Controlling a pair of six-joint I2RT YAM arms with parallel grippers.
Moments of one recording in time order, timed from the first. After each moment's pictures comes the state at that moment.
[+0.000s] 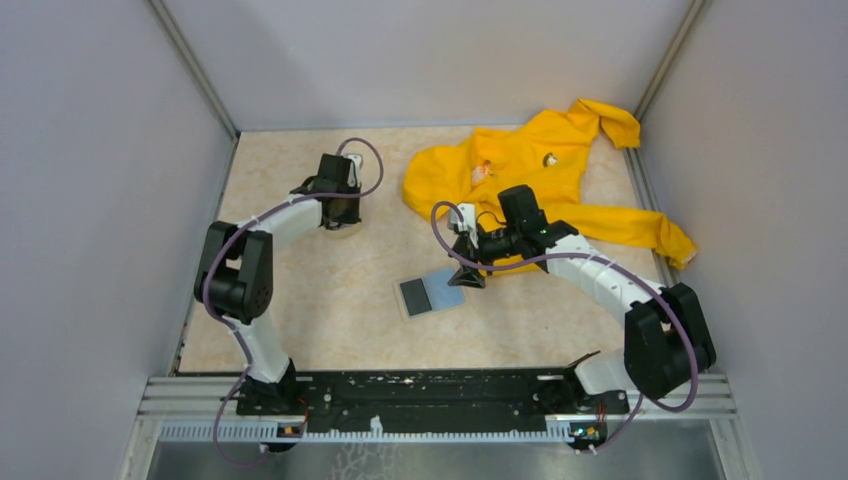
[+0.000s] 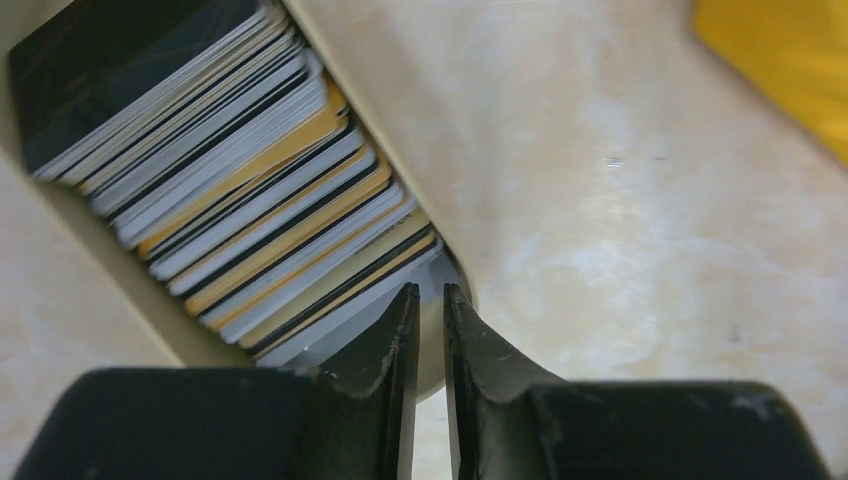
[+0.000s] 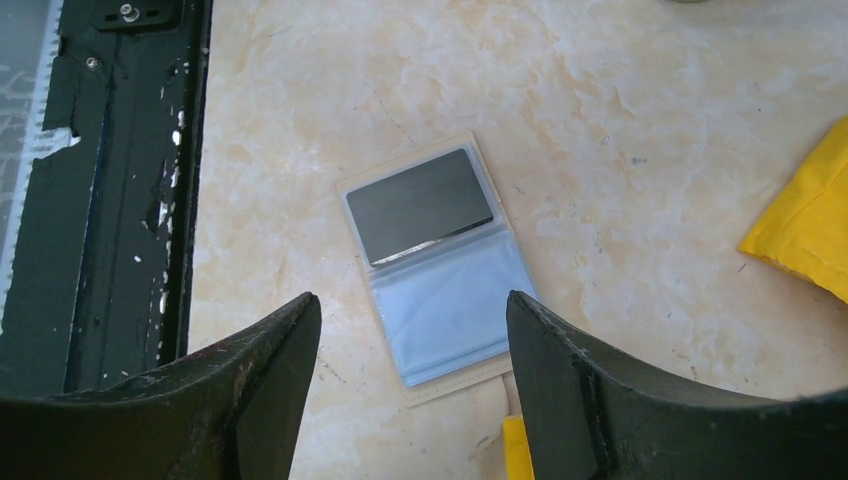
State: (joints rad) left arm -0.31 1.82 1.19 -0.24 -0.13 -0.11; right arm 0.48 1.36 0.90 -0.34 -0.91 -0.63
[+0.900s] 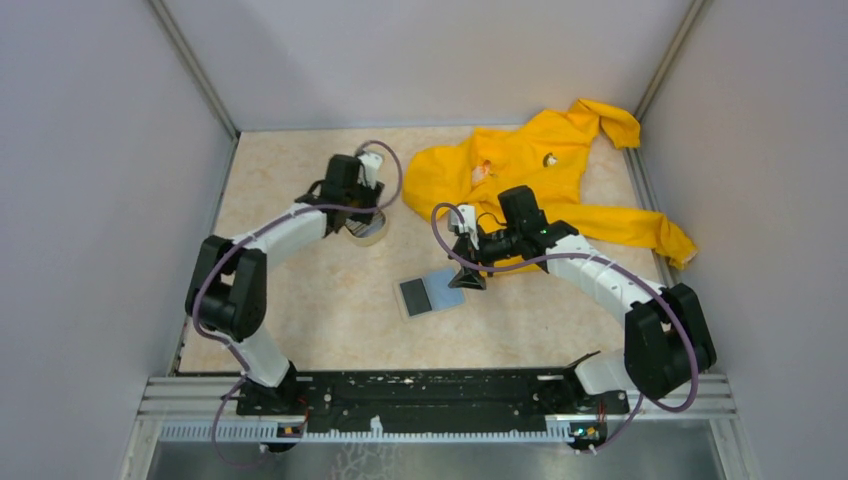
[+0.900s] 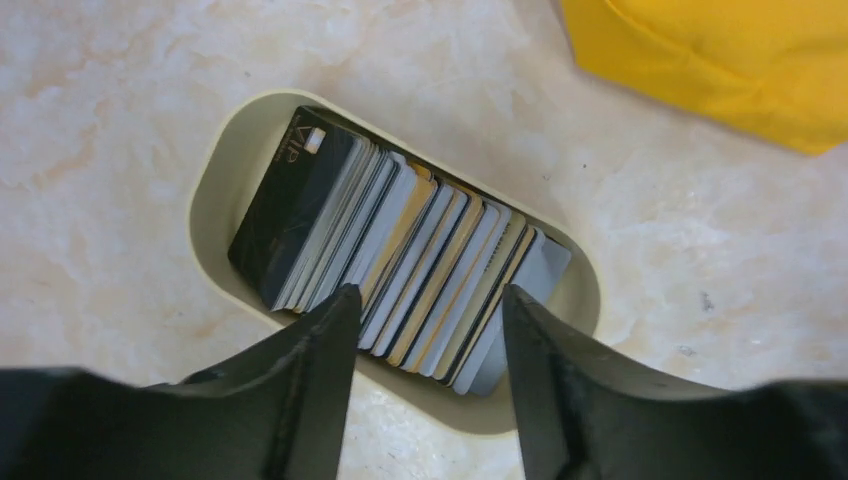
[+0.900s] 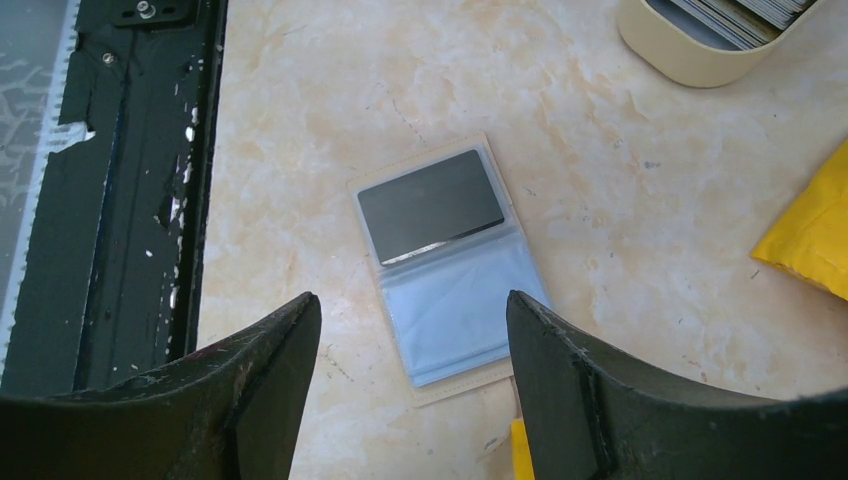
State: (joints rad) left arm -0.35 1.69 1.16 -0.16 -0.05 0.07; right arm 0.48 1.36 0.90 -0.36 -0.93 -0.65
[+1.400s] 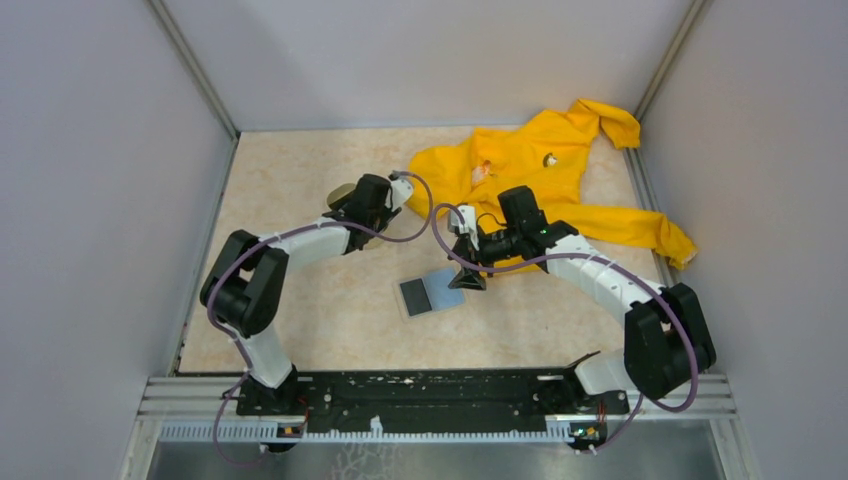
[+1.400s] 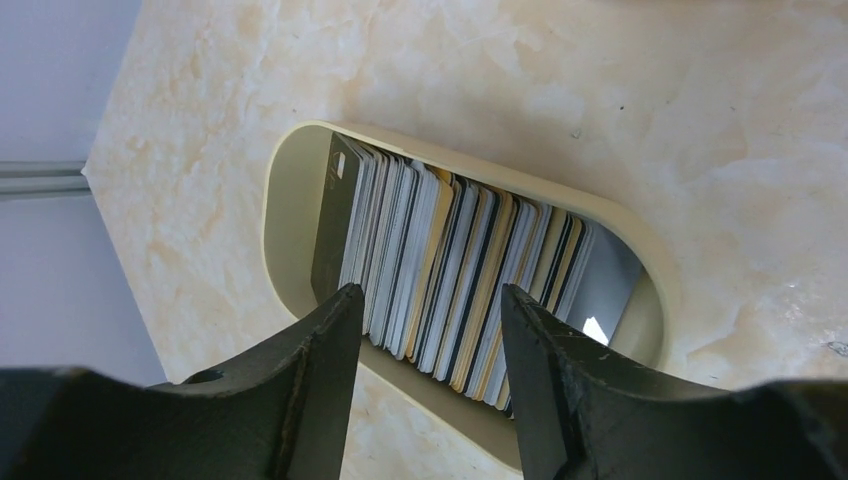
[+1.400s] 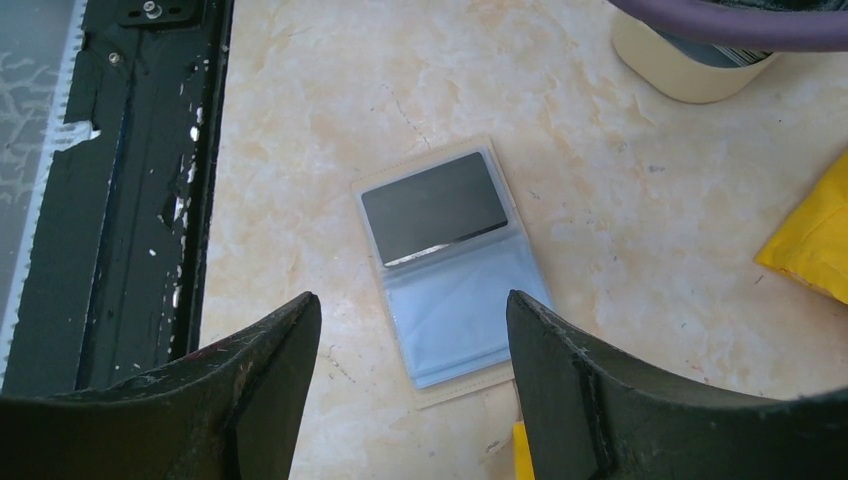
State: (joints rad) left arm -0.54 1.77 1.06 0.02 -0.42 0.49; right arm 0.48 1.36 0.90 -0.37 -0.94 -0.65
